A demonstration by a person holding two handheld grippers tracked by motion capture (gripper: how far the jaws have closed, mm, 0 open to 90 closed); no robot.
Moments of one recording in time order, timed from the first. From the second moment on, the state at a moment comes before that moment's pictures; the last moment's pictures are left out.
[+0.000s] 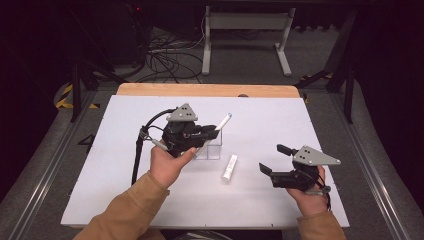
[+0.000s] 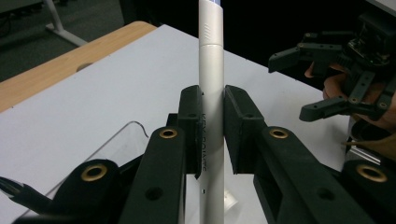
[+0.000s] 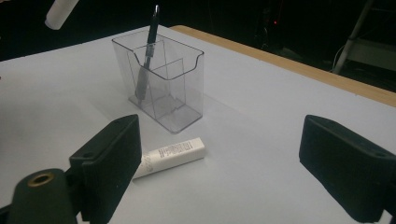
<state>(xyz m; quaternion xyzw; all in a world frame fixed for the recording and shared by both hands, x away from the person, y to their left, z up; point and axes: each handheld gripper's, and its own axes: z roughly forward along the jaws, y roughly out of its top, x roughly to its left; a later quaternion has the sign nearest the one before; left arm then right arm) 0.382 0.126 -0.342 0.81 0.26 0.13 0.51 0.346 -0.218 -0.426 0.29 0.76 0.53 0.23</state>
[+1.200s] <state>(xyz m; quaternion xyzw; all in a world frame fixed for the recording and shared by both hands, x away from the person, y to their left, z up) 0.435 0.129 -0.358 0.75 0.29 0.17 0.56 0.349 -0.215 -0.427 0.28 0.76 0.53 0.23</state>
